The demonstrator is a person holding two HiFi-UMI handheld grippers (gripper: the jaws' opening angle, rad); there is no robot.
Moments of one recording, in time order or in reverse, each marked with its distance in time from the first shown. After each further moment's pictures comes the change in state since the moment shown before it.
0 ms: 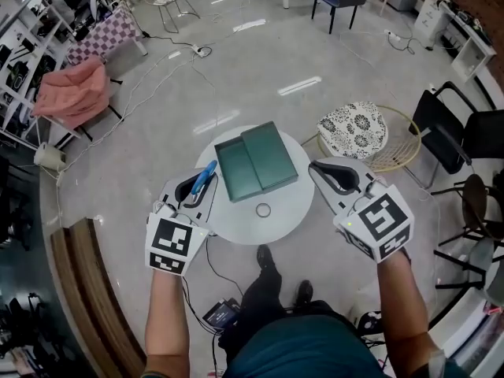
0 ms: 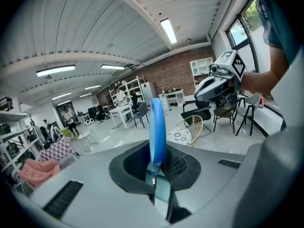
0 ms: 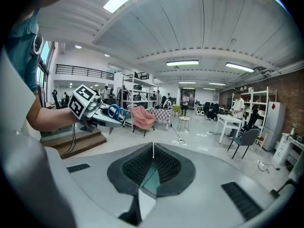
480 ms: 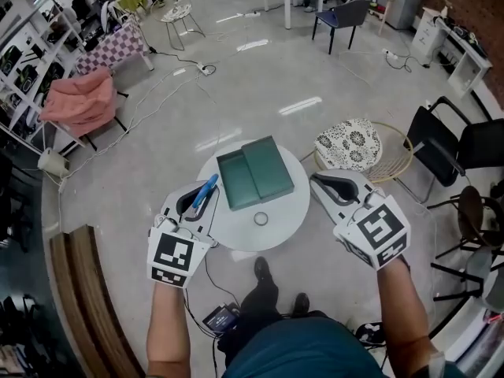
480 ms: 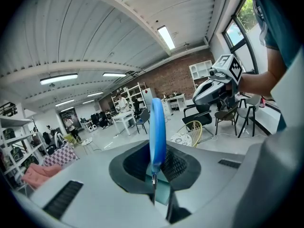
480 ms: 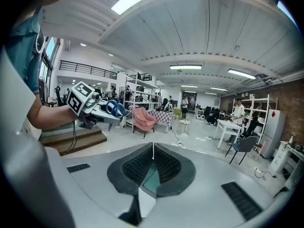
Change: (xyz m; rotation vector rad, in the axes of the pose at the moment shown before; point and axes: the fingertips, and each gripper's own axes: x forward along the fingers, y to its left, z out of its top) left arm -0.074 -0.040 0.049 0.027 -0.064 0.038; right arm -0.073 0.032 0.027 -0.049 -0.020 -0.005
